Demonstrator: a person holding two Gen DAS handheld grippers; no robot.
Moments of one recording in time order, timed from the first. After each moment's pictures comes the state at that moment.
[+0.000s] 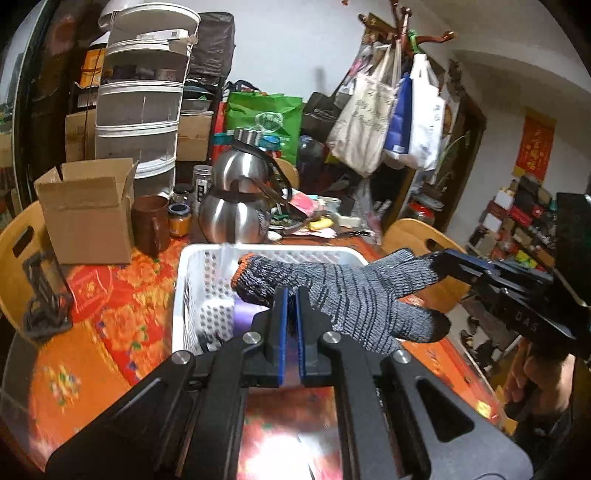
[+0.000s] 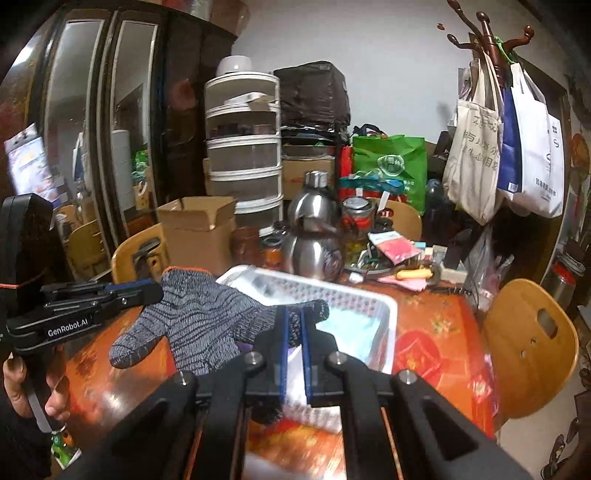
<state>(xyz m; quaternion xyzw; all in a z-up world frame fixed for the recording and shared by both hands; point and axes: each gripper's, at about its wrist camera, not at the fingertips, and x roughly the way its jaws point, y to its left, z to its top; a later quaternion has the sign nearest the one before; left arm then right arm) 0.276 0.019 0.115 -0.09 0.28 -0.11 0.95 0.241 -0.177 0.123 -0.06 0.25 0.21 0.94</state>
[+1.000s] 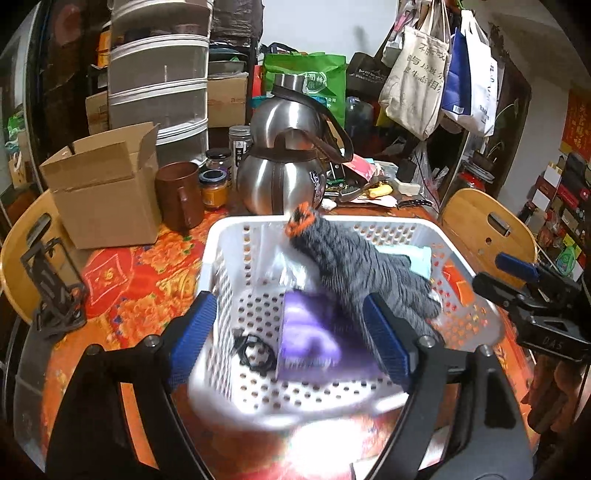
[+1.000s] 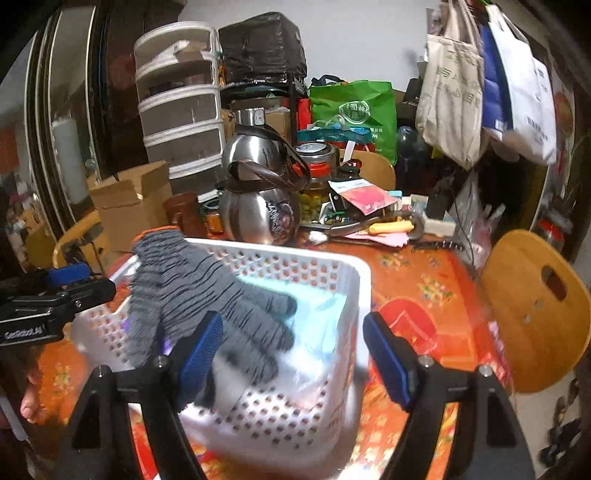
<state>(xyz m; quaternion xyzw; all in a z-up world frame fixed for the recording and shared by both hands) 0.354 0.023 0.034 -0.05 0.34 -0.04 0.94 0.332 -0.203 0.038 -0.03 0.32 0.15 0.93</state>
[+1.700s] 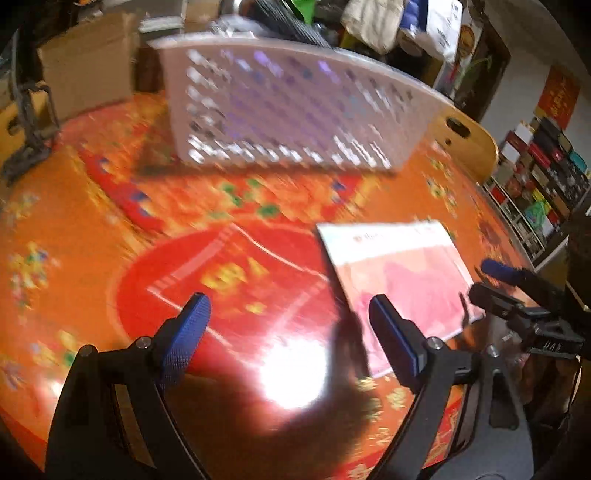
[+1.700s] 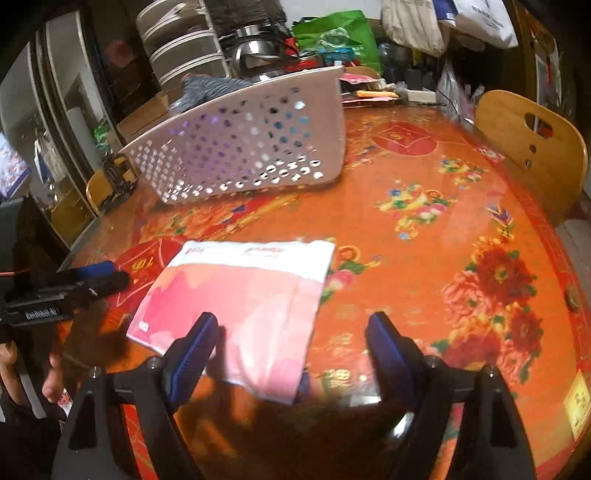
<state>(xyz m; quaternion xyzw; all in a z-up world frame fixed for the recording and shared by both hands) 0.174 -0.016 -0.110 -0.05 0.43 -0.11 0.89 0.135 -0.249 -0.097 0.02 0.42 0.17 0.89</state>
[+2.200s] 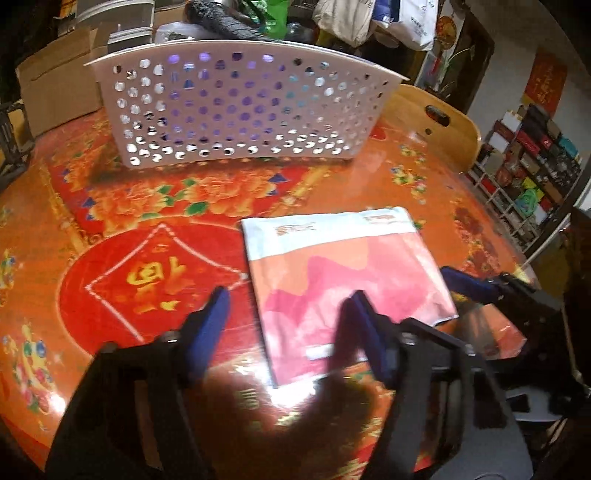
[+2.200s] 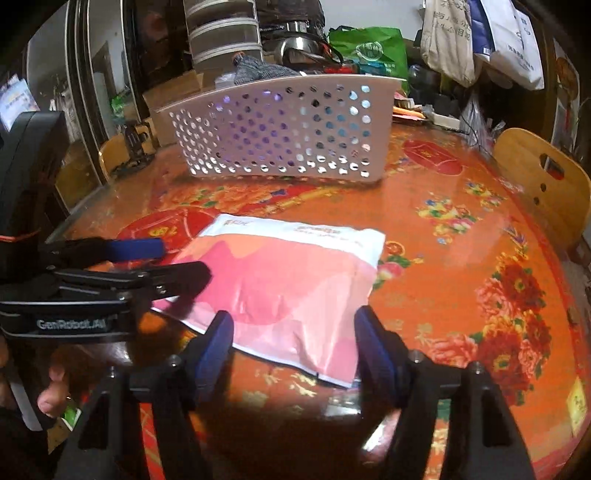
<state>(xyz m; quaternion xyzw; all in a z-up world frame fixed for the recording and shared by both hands) 0.160 -0.072 -0.104 -0.05 0.43 -0.14 0.89 0.115 -0.212 -0.102 -0.03 0.39 0.19 0.90</state>
